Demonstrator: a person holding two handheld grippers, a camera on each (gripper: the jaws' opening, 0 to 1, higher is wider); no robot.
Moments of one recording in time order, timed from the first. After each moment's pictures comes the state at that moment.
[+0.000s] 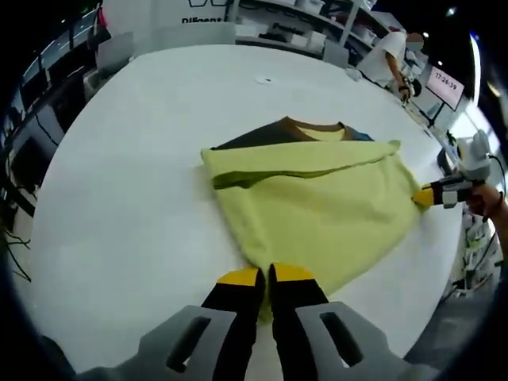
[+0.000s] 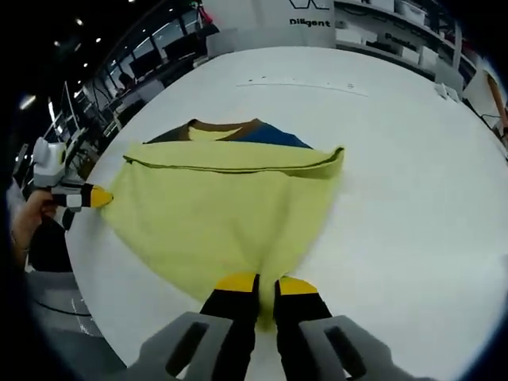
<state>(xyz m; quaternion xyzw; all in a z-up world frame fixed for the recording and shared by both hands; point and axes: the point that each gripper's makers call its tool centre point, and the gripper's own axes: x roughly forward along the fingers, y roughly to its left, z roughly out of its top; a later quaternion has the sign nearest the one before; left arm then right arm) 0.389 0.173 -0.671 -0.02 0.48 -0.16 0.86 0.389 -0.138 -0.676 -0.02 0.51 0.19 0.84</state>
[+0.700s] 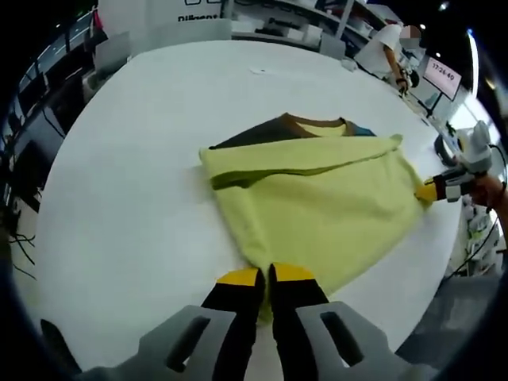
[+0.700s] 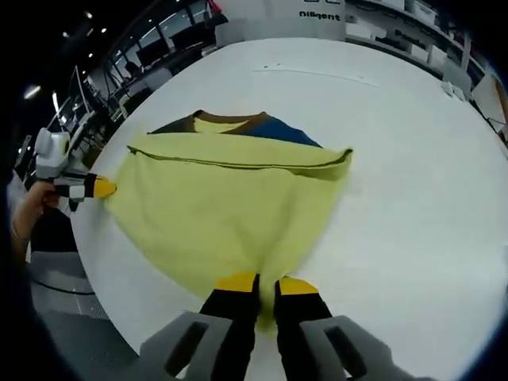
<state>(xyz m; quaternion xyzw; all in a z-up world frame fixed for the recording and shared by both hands) 0.360 0.178 -0.672 0.00 0.49 -0.16 0.86 0.354 -0.133 -0.676 -0.03 0.52 0.21 0.83</state>
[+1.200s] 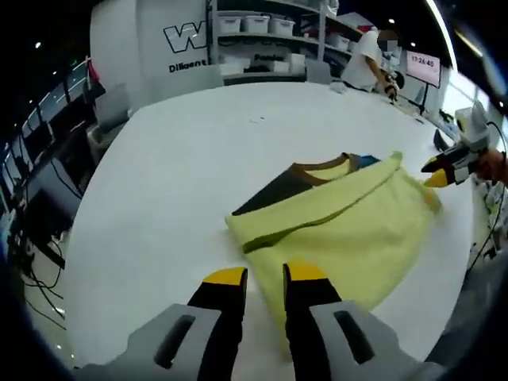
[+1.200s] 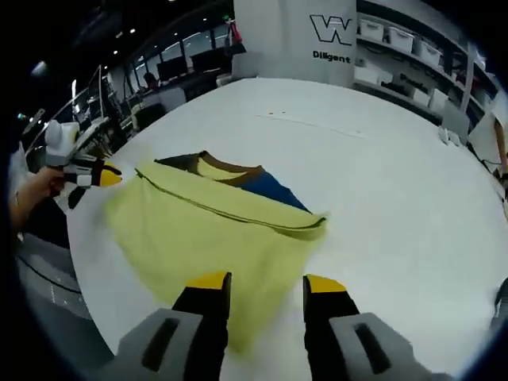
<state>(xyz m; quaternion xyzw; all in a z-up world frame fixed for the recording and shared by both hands) 0.418 0.198 -0.631 0.07 0.35 -0.16 0.92 0.402 -0.146 -0.634 -0.08 0.41 0.23 0.88</state>
